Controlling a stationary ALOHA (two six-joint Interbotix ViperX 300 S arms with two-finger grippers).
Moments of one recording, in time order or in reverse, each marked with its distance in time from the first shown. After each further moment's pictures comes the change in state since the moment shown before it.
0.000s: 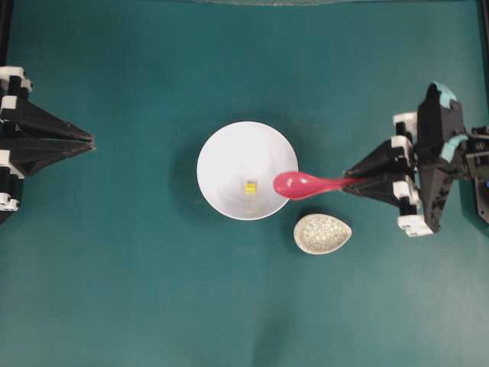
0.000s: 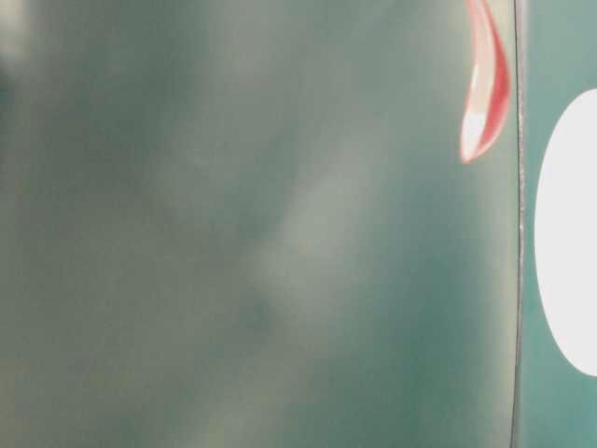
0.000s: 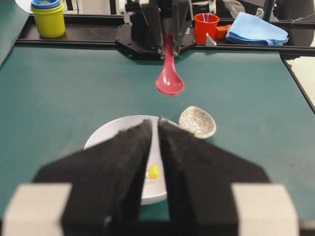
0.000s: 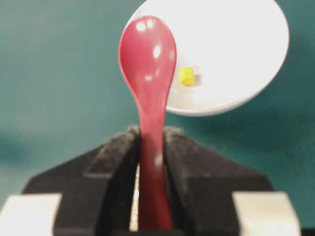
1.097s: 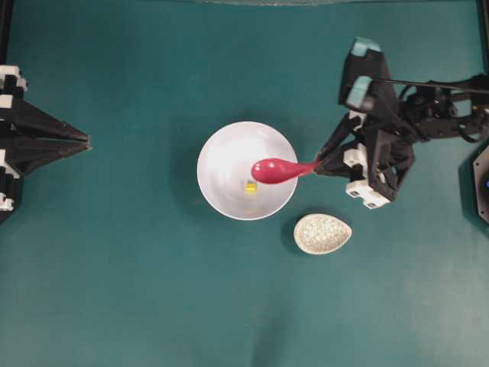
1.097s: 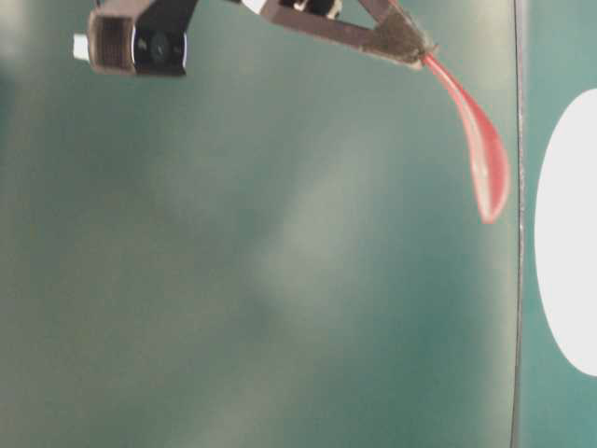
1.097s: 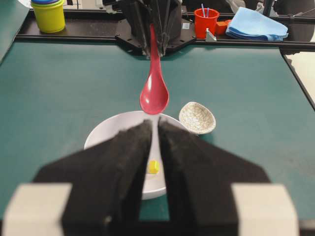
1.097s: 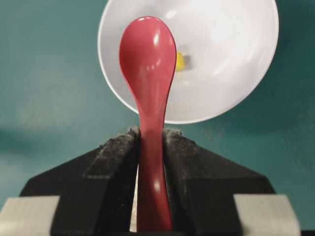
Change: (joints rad) left arm 0.000 -0.028 -0.011 0.000 0.054 0.005; right arm -0.173 0.206 -0.377 -0.032 0.554 0.087
